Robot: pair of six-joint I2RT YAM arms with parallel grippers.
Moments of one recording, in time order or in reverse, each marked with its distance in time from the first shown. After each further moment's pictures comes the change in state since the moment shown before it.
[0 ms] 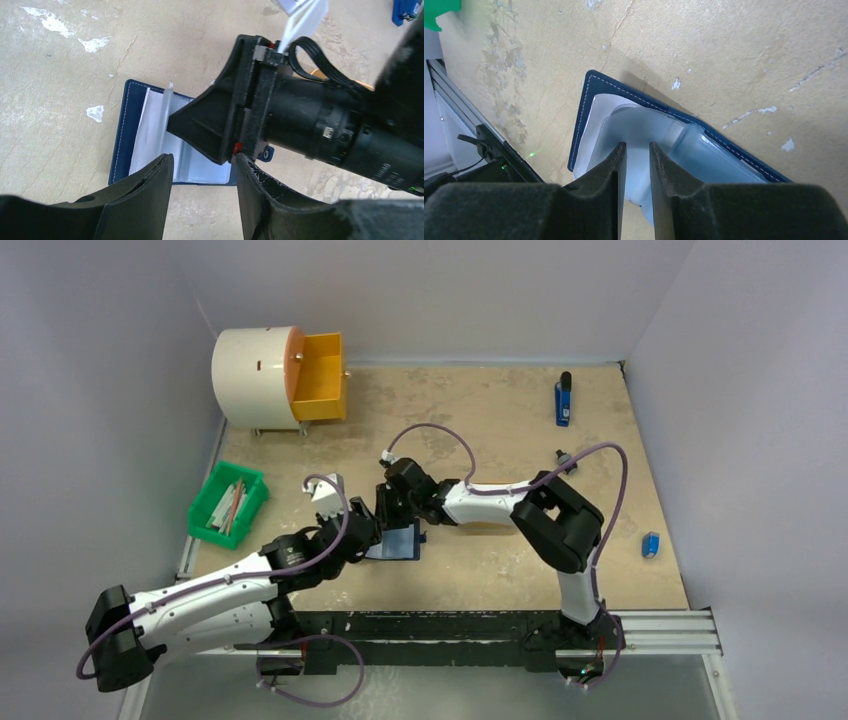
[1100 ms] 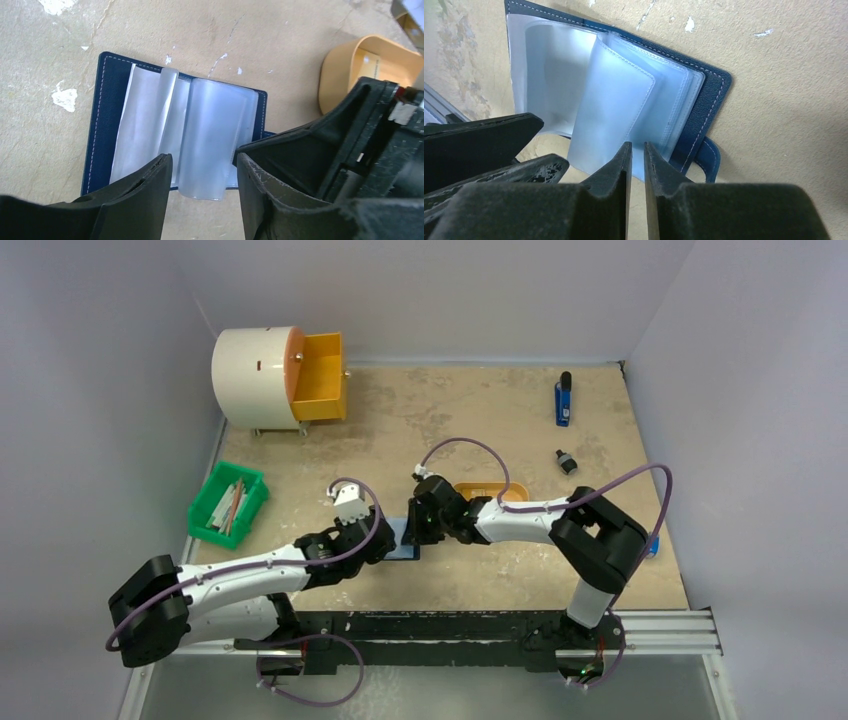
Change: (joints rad) left arm 0.000 0.232 -0.060 0.184 0.063 -0.010; right arm -0.002 -0.221 -0.288 0.014 0.084 0.061
